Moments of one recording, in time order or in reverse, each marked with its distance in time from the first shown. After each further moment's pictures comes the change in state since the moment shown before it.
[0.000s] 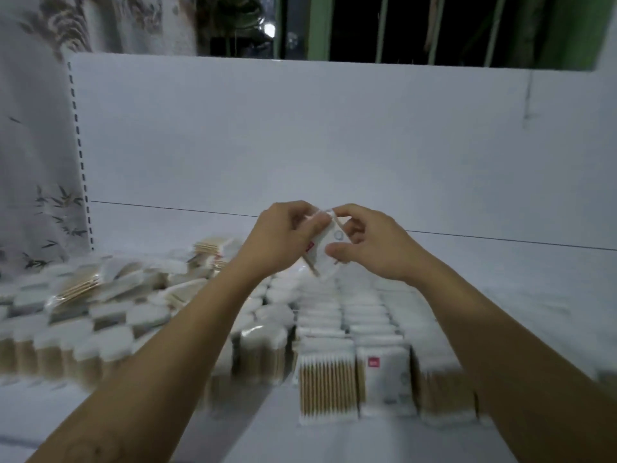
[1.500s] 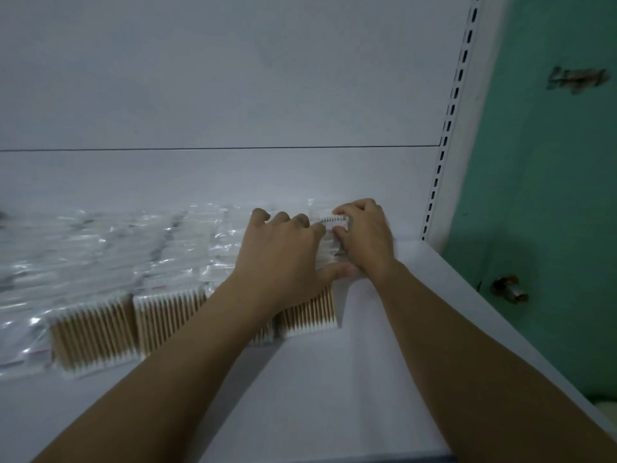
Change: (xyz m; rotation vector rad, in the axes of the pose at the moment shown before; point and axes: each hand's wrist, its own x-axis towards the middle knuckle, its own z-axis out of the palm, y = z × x) left_hand -0.052 0.209 0.382 0.893 -0.366 0.334; right_hand -0.183 0.358 -0.199 -0.400 0.404 0.373
